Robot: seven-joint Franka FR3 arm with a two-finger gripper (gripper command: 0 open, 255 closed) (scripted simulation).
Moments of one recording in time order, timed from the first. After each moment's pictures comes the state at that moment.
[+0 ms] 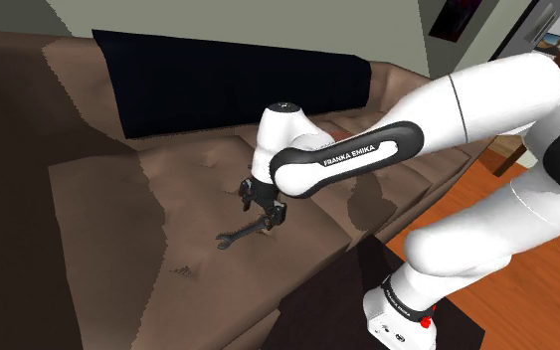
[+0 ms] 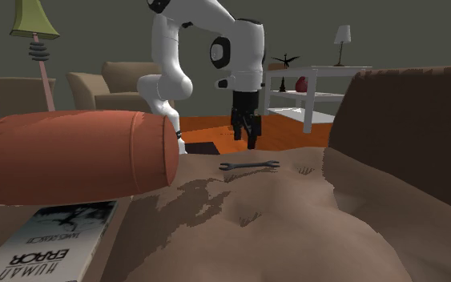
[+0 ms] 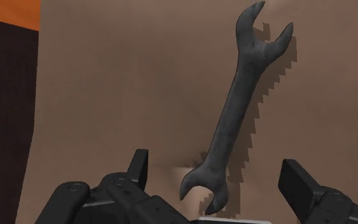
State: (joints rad) arm -0.52 -0.16 1.07 -2.43 0.21 2.30 1.80
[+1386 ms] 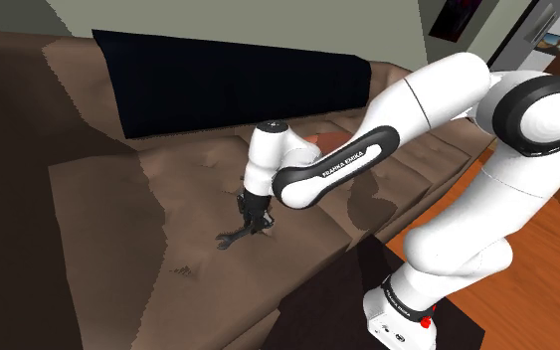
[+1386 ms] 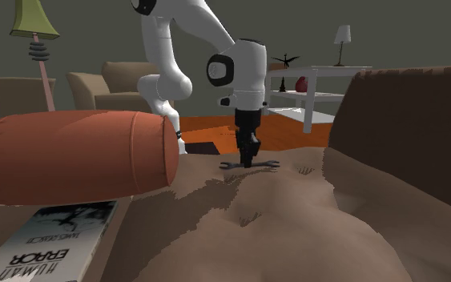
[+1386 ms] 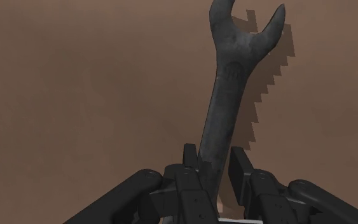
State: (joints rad) arm -0.56 0.13 1.09 -2.42 -0.17 2.44 2.14
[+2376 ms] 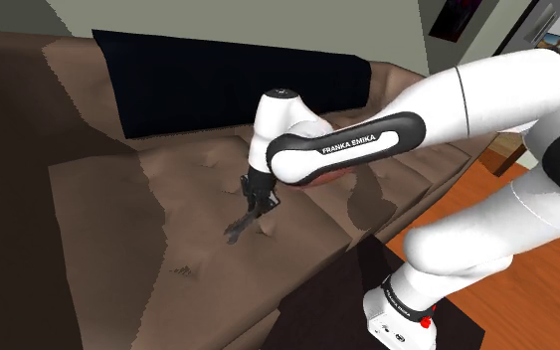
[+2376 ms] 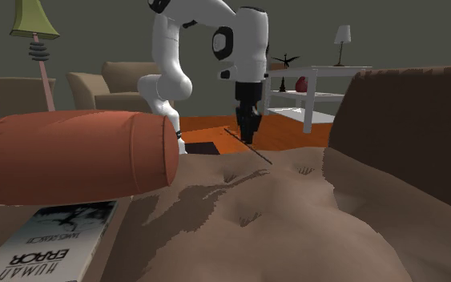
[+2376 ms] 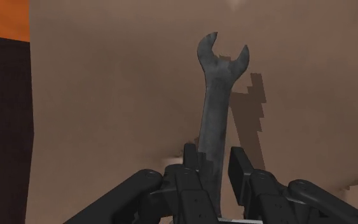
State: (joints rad) arm -0.56 -0.17 1.09 -2.36 0.20 2.24 1.87
